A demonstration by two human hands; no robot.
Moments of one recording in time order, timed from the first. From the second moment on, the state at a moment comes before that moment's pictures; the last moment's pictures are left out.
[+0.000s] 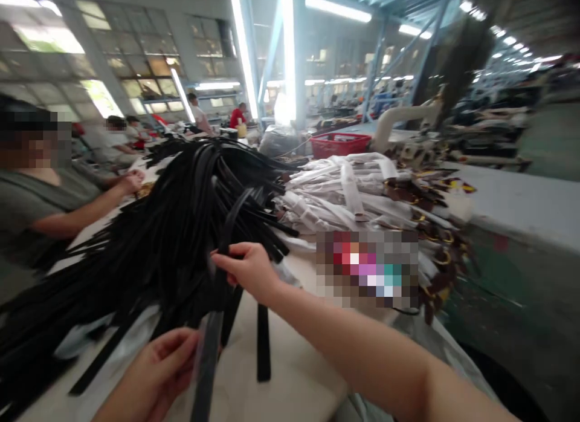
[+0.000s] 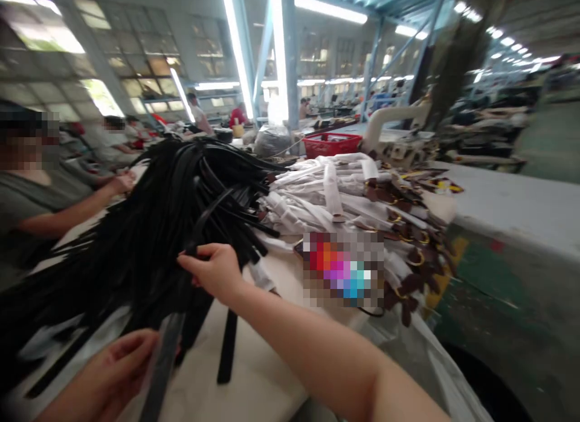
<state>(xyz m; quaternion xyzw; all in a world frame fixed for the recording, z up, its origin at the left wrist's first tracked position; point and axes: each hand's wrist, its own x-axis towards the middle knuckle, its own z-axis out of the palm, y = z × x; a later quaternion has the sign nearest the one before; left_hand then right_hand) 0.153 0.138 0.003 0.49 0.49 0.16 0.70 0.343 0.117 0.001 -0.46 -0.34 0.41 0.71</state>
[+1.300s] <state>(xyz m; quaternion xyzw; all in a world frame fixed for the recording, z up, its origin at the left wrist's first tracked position) 0.145 0.131 -0.001 0.67 0.45 0.33 0.49 0.302 0.099 -0.012 -0.46 -0.37 0.50 0.63</state>
